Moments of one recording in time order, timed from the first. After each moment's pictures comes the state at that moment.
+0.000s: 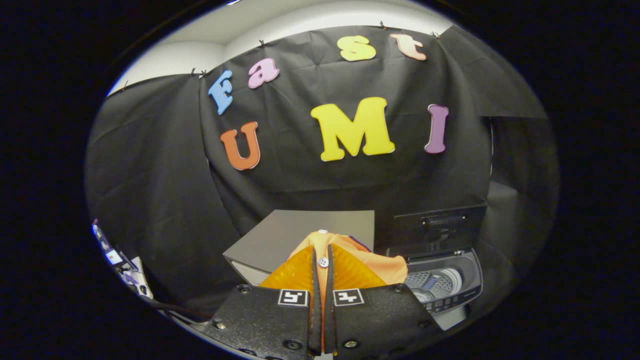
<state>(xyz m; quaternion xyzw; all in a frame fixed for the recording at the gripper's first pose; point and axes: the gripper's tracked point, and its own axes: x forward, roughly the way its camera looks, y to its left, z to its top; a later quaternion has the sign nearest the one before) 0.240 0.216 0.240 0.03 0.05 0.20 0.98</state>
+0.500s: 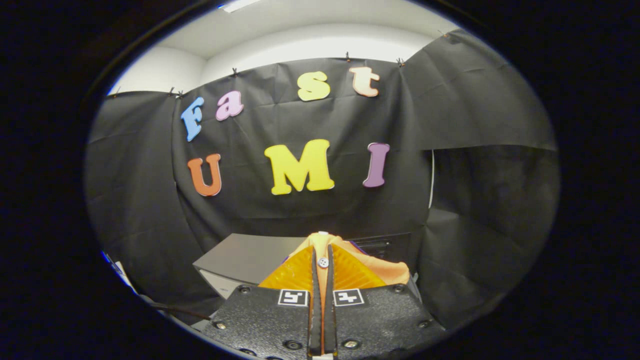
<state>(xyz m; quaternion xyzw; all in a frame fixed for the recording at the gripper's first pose) 0.168 0.055 0.305 0.03 -0.02 0.08 1.00</state>
